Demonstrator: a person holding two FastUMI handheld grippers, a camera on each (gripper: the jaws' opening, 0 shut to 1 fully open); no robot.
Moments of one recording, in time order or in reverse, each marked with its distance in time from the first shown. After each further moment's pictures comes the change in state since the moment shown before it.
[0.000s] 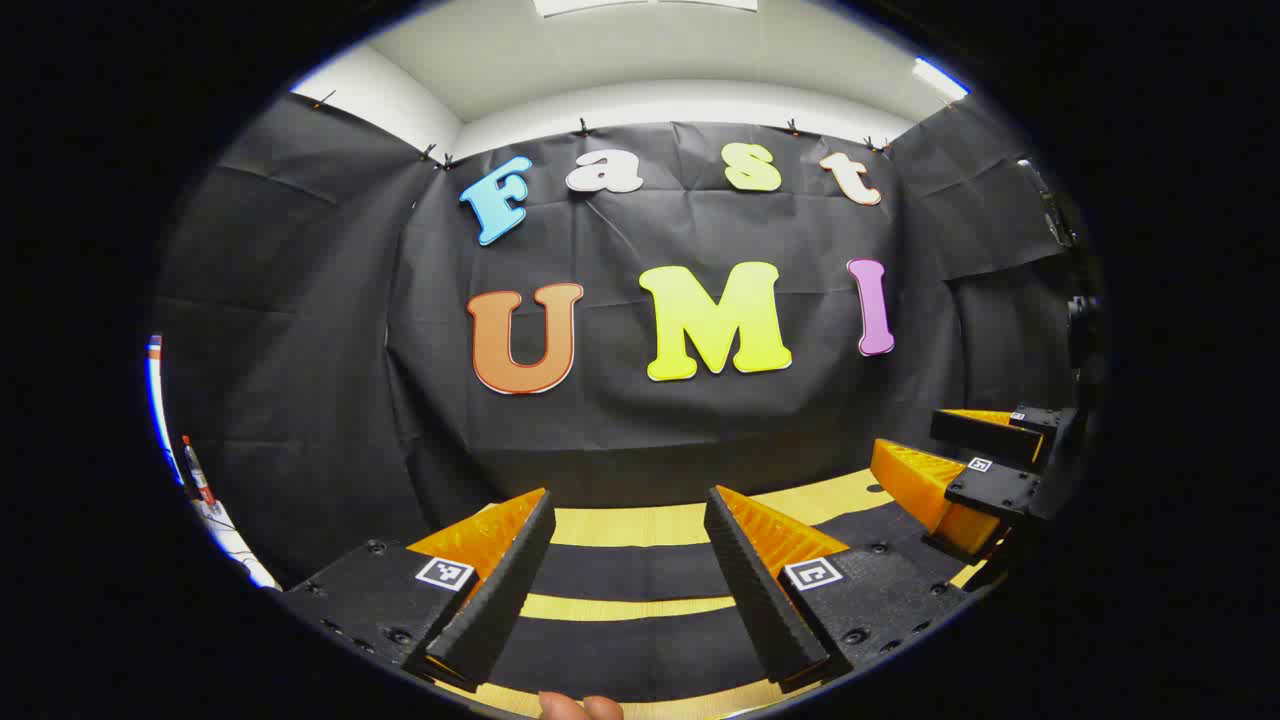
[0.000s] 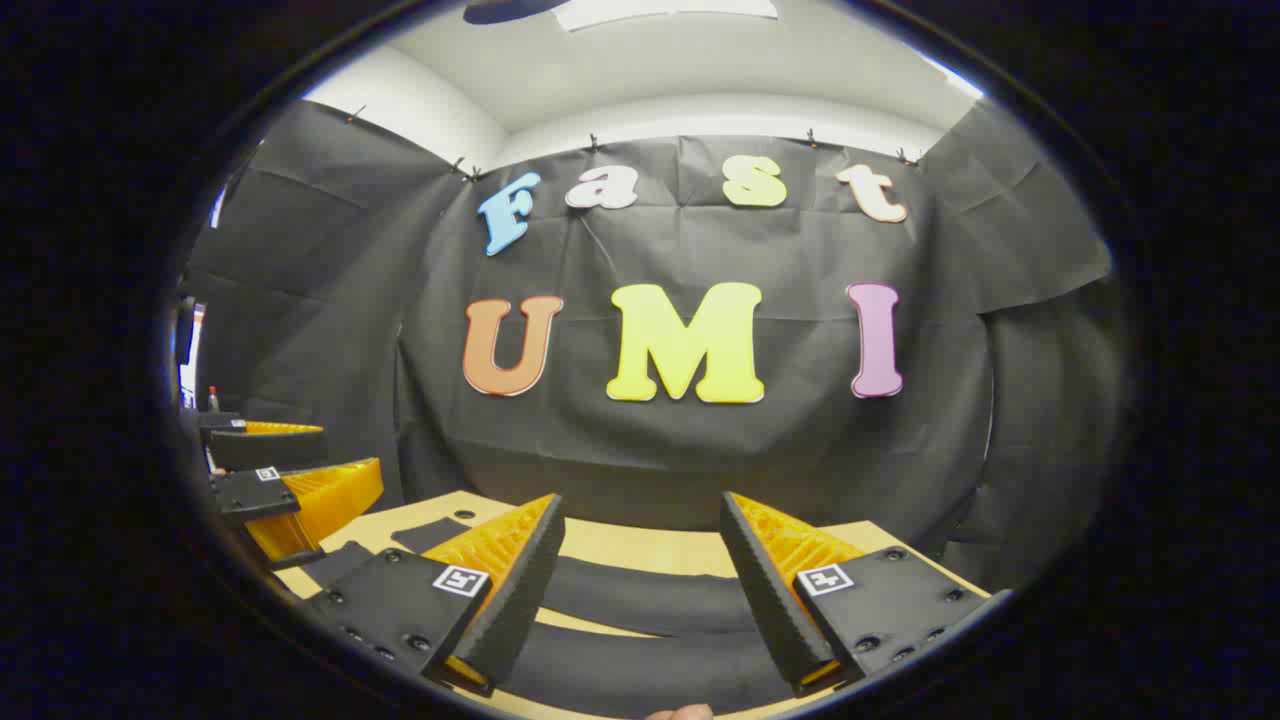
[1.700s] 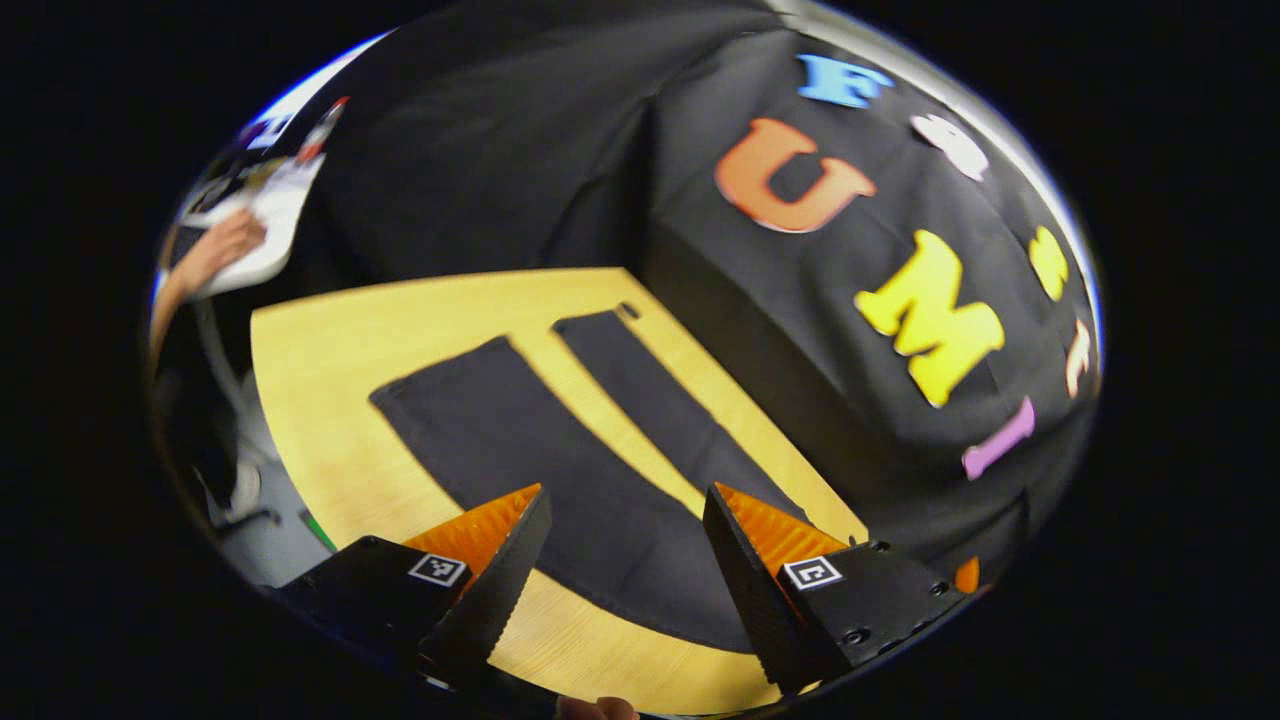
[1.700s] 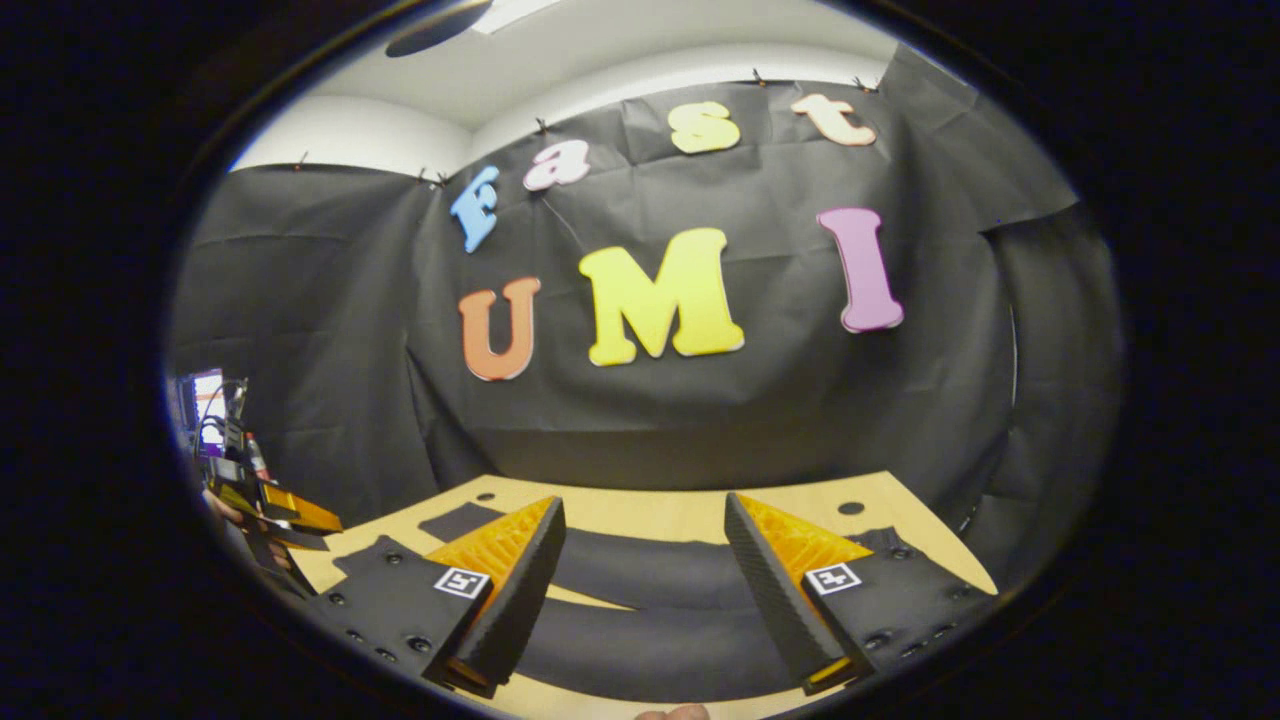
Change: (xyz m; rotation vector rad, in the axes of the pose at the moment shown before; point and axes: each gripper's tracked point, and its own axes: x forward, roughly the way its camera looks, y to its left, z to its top) left arm -0.052 0.089 -0.169 -0.997 0.605 0.393; right arm 0.008 -0.118 -0.032 0.127 0.215 0.067
